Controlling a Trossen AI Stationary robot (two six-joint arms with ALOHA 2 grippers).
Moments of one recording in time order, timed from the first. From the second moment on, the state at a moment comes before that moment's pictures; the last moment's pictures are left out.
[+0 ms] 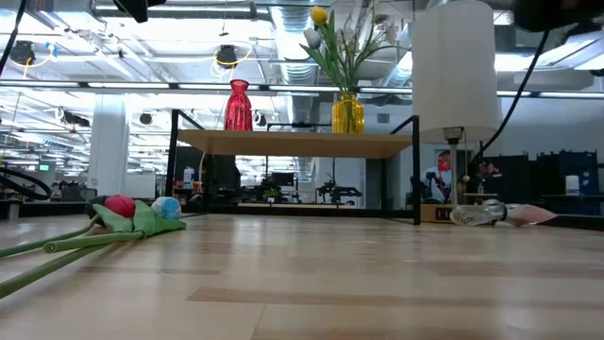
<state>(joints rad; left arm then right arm) -0.37 1.29 1.34 -1.16 -0.14 -0.52 0.49 2.00 1.74 -1.24 -0.79 0.47</state>
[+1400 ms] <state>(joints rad) -0.37 0.72 1.34 -1.16 -0.95 -0.65 0.16 1.99 2.08 -0.62 0.25 0.51</state>
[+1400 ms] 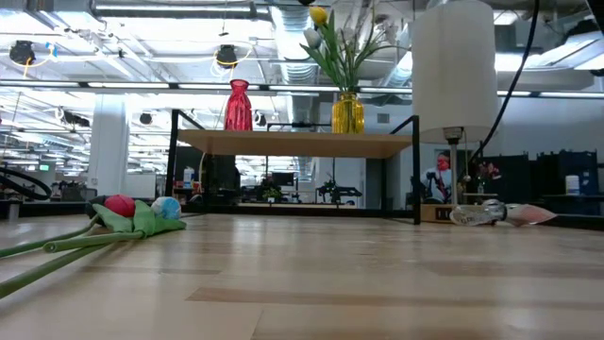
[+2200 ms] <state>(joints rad) -0.37 0.78 1.34 -0.78 -0.92 -0.52 0.02 2.00 2.07 -0.03 0.53 0.31</state>
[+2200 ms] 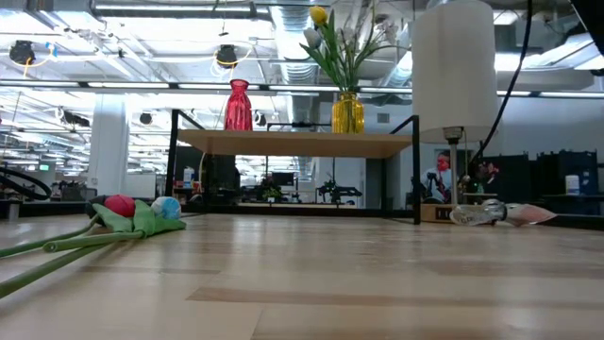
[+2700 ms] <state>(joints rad) -0.25 0.93 1.34 -0.57 -0.86 -0.28 0.05 2.00 2.07 -0.05 0.49 0.19</state>
